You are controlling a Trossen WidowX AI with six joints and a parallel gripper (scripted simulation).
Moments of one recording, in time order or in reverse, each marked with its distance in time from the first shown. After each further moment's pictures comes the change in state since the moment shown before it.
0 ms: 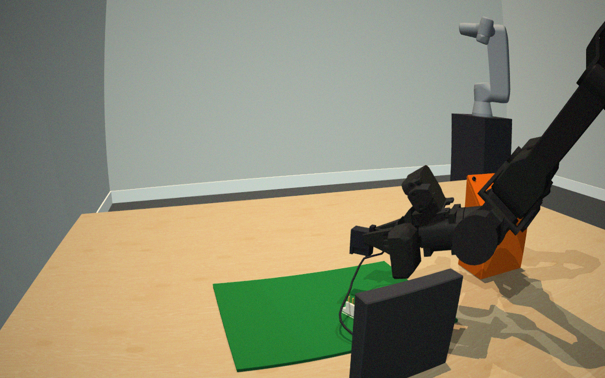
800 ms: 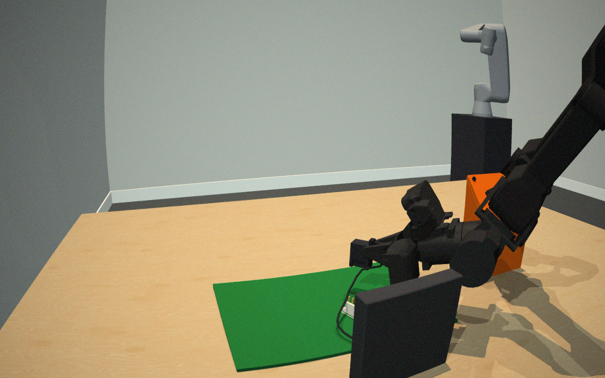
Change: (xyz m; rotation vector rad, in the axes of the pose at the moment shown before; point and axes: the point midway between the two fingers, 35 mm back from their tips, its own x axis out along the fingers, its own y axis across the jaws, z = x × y) arm 0.004 0.000 -0.020 -0.001 0.001 -0.002
